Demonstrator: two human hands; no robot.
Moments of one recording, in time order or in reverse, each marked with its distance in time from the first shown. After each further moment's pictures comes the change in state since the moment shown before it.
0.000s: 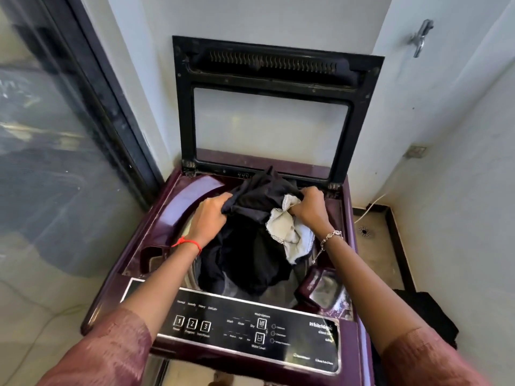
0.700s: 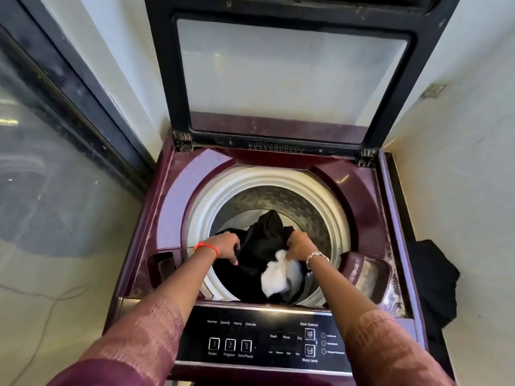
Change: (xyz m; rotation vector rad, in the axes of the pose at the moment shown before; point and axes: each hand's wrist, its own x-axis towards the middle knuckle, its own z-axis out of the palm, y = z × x) left_hand -0.010 -0.121 0.095 0.284 -1.158 -0.200; right_hand -0.017 0.088 0.155 -0.302 -0.602 0.462
